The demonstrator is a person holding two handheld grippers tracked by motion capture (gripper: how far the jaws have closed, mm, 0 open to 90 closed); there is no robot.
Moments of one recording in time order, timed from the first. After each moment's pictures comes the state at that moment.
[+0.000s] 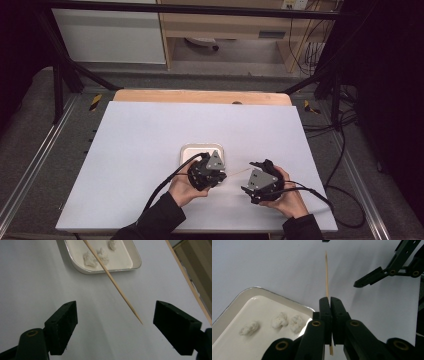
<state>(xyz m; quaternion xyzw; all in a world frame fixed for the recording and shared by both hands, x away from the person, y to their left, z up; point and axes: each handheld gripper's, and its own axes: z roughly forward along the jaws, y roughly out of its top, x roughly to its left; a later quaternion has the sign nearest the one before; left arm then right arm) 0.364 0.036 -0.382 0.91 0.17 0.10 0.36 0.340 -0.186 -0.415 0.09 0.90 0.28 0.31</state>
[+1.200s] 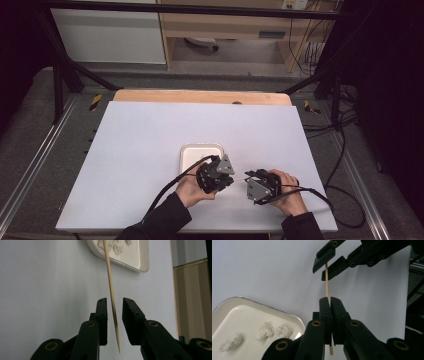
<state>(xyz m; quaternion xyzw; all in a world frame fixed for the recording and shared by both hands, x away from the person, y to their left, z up) 0.359 0.015 -0.383 0.92 0.14 0.08 0.34 0.340 -0.186 -0.424 -0.08 0.91 0.20 0.36</state>
